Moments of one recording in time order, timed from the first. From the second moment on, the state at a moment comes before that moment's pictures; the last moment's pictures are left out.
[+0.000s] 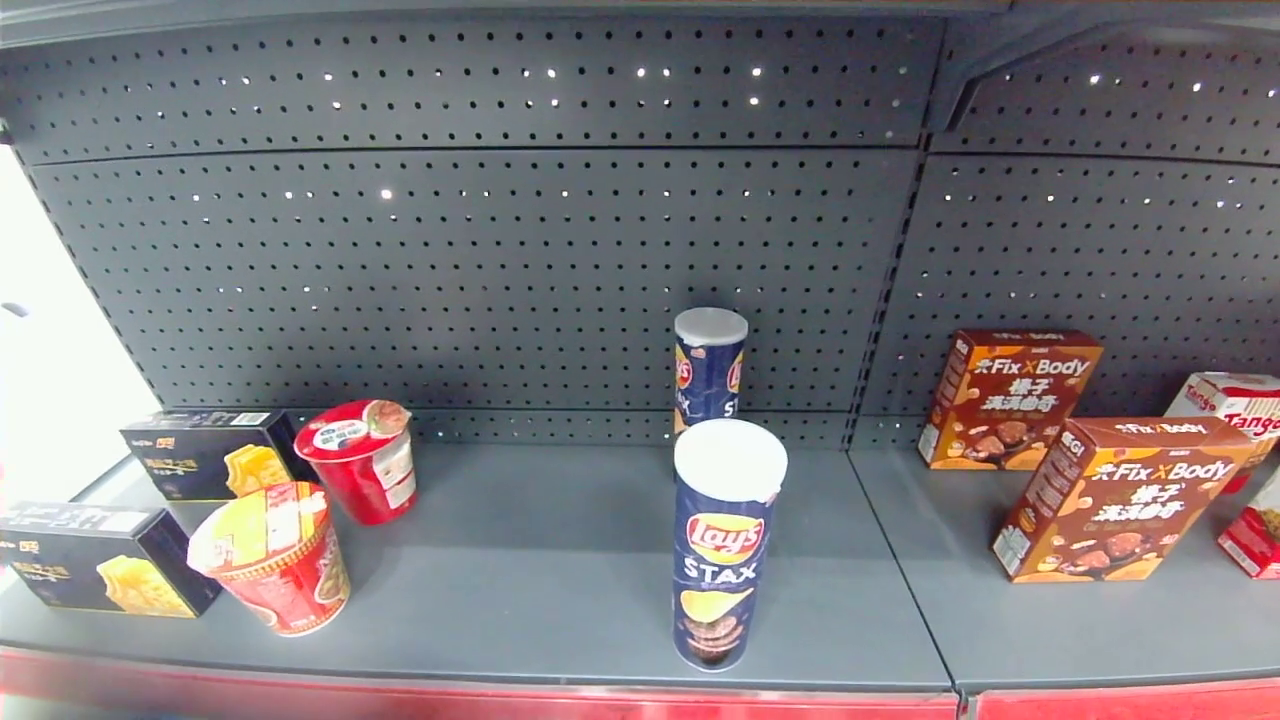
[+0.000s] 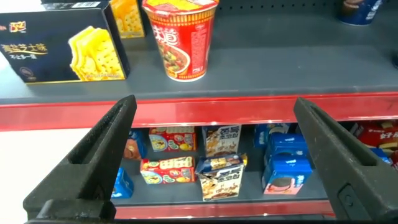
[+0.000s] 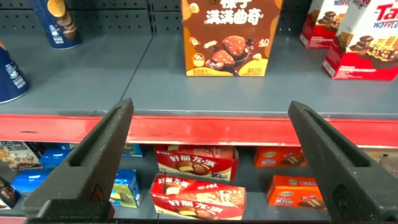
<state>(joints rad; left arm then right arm) -0.07 0.09 0.00 0.00 0.03 0.00 0.00 0.00 0.00 0.00 0.02 0.01</state>
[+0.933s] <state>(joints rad) -0.07 0.09 0.00 0.00 0.02 -0.01 0.00 0.00 0.00 0.00 0.02 0.01</state>
